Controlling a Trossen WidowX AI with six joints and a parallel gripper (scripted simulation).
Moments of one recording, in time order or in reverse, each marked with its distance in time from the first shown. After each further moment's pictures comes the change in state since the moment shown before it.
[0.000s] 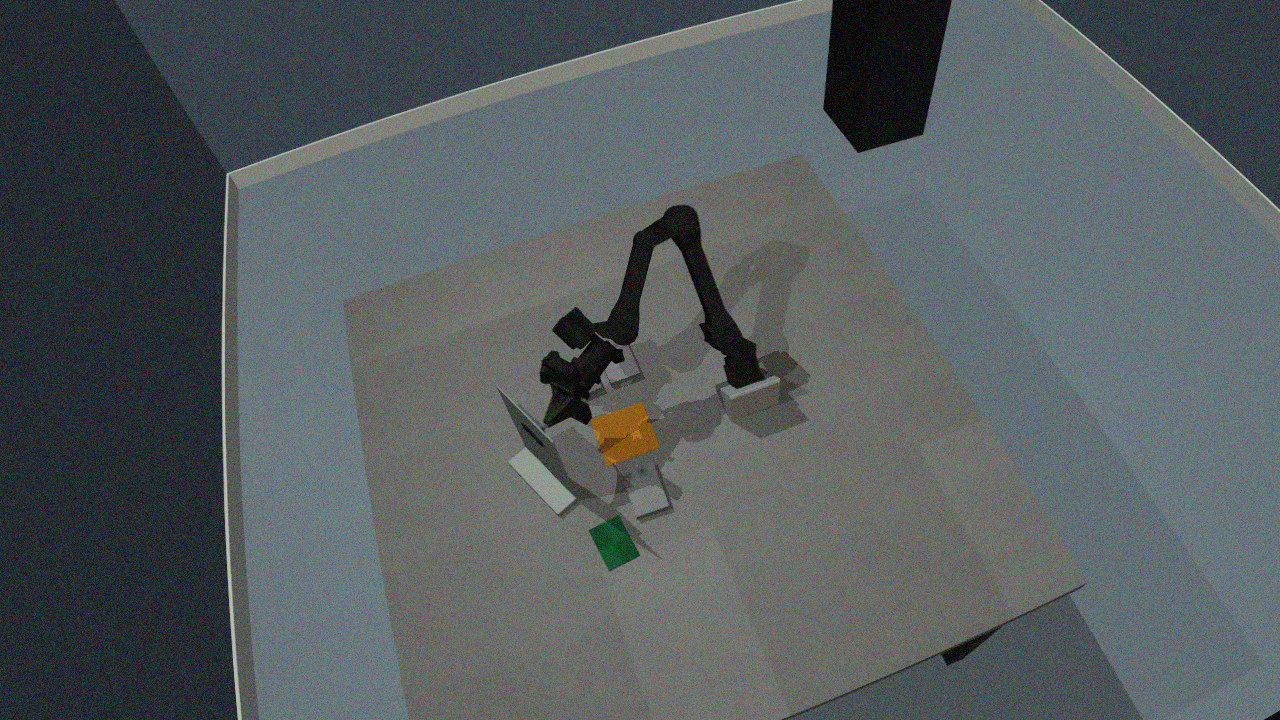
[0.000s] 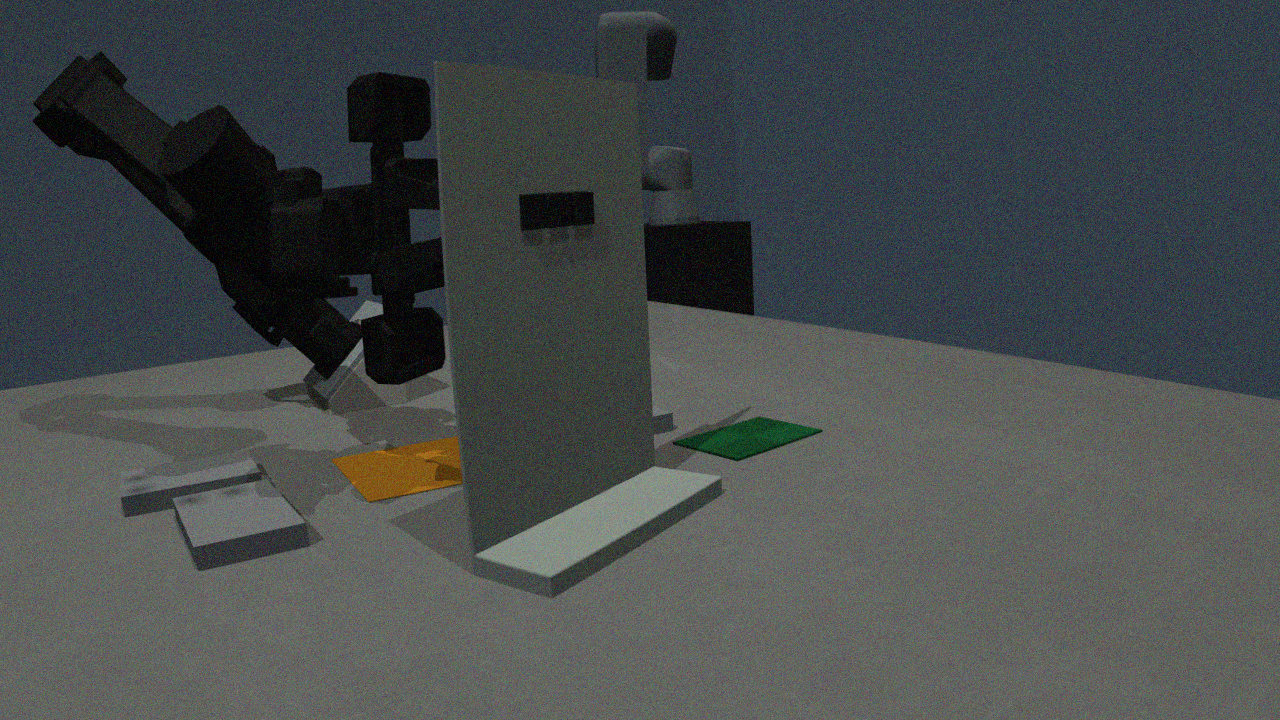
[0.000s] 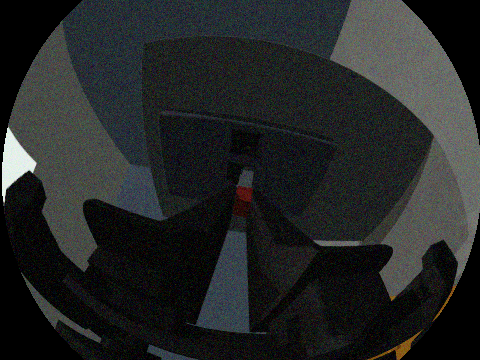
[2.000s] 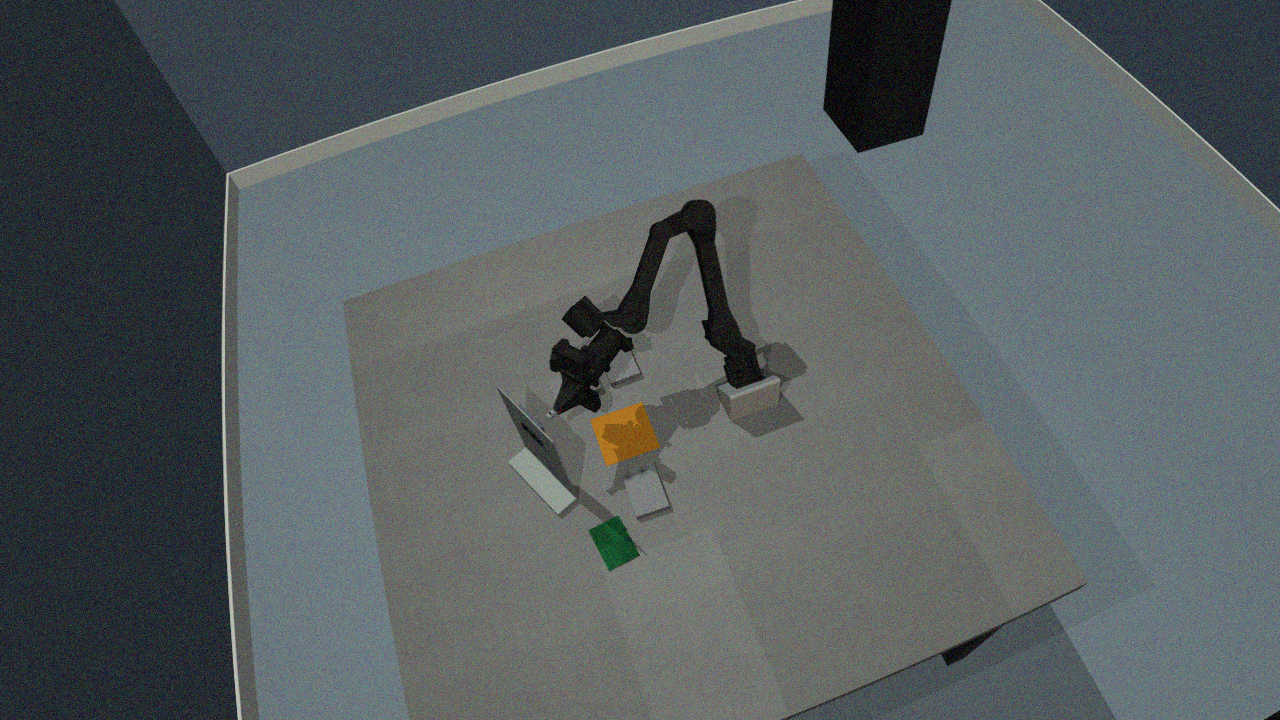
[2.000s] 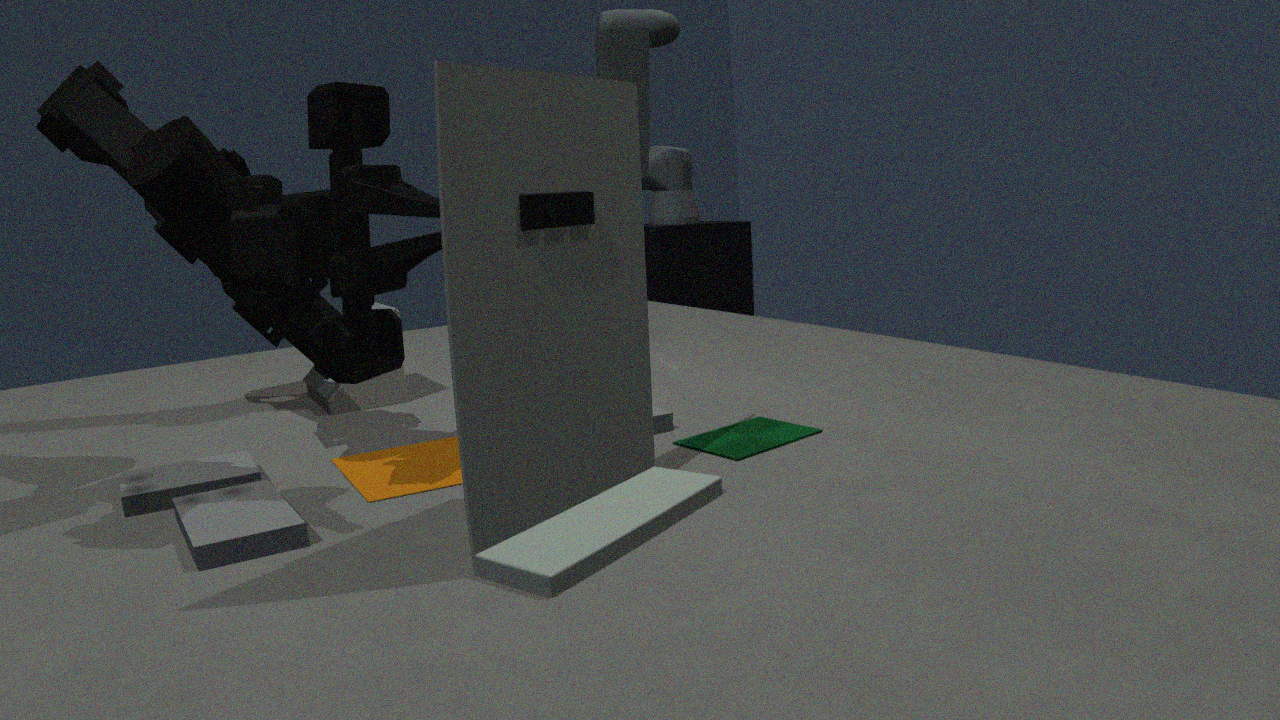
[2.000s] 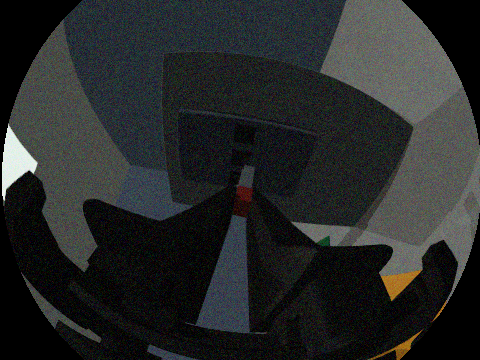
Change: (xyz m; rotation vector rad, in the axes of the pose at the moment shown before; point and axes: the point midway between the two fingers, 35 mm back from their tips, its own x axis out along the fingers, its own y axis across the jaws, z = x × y) arm -0.033 -0.001 0.000 0.002 -0.005 -0.006
